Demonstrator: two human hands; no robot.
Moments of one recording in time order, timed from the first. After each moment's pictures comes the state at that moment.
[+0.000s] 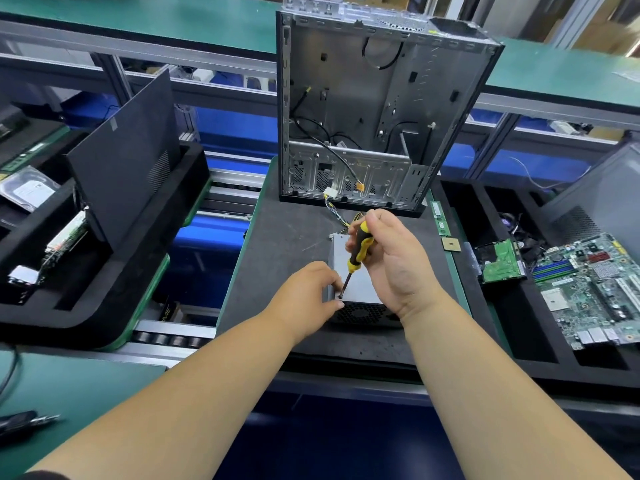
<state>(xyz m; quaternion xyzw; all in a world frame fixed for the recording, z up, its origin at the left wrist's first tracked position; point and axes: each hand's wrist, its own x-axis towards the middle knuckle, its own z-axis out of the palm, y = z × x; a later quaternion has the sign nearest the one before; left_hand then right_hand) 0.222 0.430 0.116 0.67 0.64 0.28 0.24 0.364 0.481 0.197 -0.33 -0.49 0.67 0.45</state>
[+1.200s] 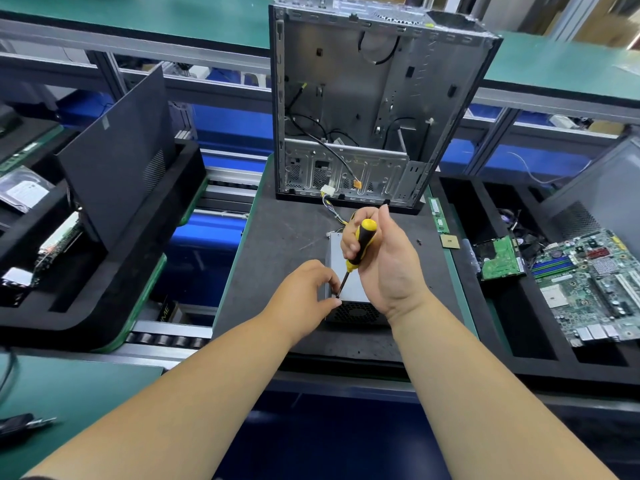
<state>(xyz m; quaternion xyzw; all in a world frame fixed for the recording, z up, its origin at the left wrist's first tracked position) 0.226 0.430 0.115 0.64 0.66 0.29 0.26 0.356 0.478 0.195 -0.28 -0.48 0.70 0.46</state>
